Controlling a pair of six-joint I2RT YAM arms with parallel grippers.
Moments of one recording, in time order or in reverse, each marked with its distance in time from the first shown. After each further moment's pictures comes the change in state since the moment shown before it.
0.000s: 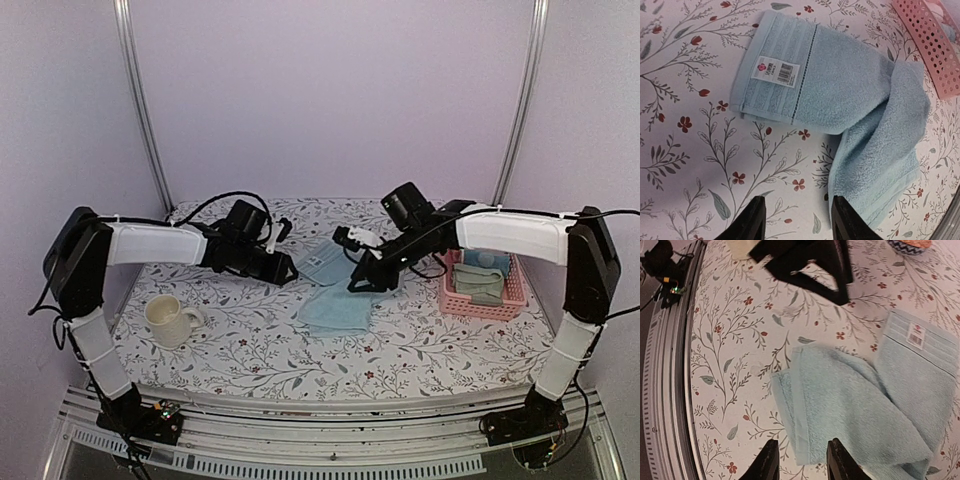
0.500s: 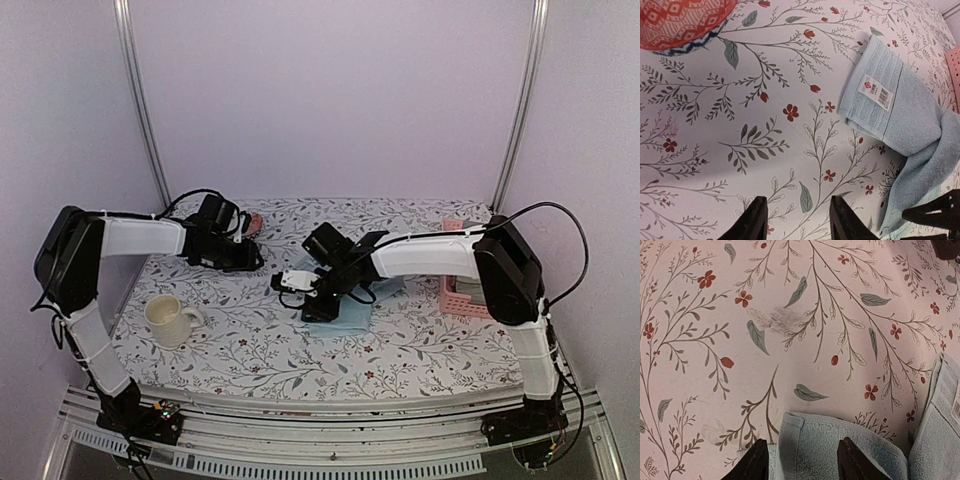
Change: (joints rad) left arm 0.193 0.015 -0.004 -0.021 -0.030 -0.101; right arm 0.270 0.420 0.321 0.027 0.326 -0.079
